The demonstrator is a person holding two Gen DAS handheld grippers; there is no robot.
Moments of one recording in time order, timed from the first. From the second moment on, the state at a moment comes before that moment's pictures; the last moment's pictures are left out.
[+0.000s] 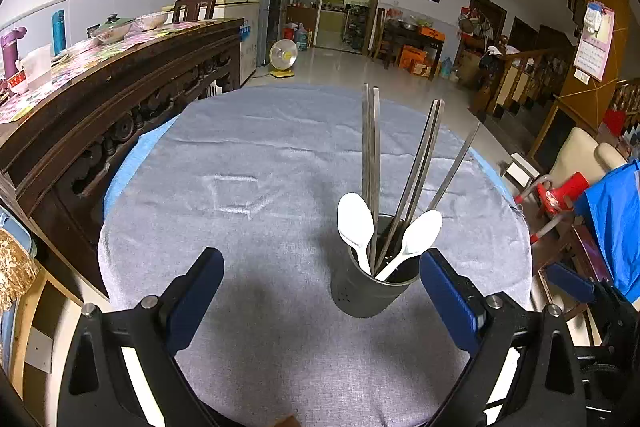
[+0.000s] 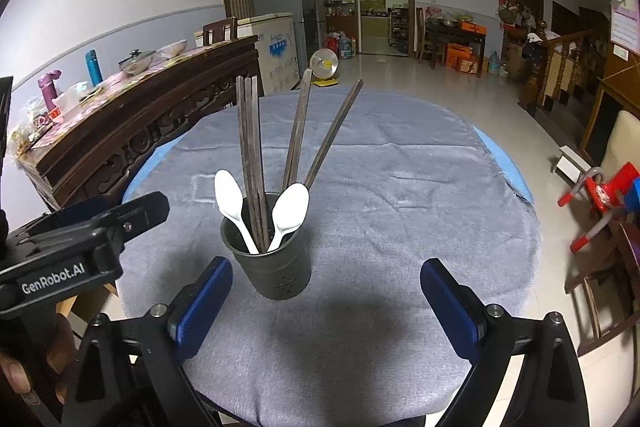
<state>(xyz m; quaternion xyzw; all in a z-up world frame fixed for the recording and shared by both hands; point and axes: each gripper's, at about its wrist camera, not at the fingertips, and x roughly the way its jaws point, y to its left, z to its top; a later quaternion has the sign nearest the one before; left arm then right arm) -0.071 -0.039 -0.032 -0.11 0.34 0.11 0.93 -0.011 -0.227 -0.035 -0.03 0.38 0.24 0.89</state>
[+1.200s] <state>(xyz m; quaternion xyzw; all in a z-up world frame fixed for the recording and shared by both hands) -0.070 -0.044 -0.027 -0.11 0.35 0.09 0.93 -0.006 -0.228 -0.037 -0.03 0.38 0.23 0.89</state>
